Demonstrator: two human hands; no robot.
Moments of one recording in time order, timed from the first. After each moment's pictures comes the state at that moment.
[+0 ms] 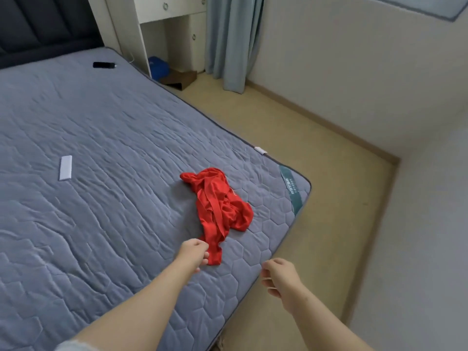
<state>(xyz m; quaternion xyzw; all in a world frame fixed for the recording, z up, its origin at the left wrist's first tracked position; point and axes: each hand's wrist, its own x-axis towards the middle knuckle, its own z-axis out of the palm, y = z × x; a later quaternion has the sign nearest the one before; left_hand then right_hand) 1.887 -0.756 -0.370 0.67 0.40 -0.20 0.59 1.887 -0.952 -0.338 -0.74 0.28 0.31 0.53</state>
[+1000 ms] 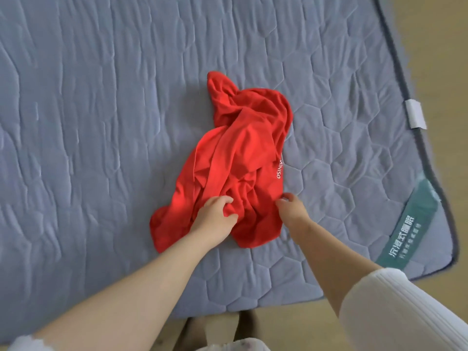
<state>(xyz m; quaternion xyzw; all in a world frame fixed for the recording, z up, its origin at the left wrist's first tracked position) 2.141 -0.809 -0.654 0.68 0.52 -0.19 0.47 2.283 -0.898 -0.690 -0.82 0.04 0.50 0.26</state>
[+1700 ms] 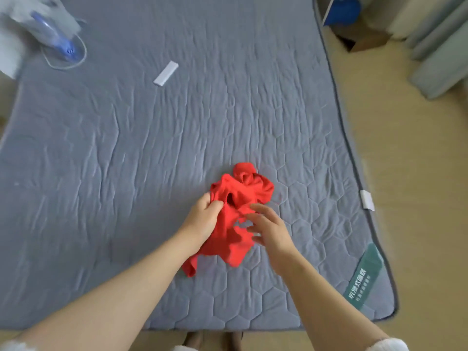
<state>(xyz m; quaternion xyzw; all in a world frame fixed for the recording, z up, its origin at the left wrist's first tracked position) 2.110 -0.765 -0.442 0.55 0.57 0.14 0.59 2.224 -0.857 -0.450 -0.67 -0.10 0.56 0.48</state>
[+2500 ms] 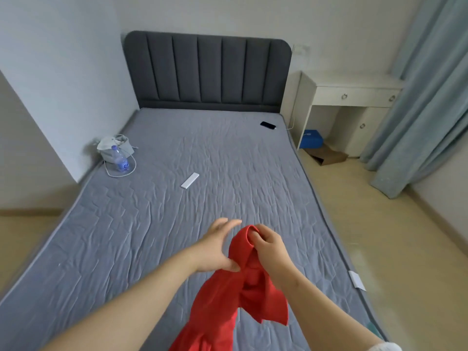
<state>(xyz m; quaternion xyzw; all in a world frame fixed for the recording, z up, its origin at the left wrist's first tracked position) 2.040 -0.752 -0.249 0.83 0.34 0.01 0.44 2.166 -0.836 -0.255 -0.69 -0.32 0.38 0.53</state>
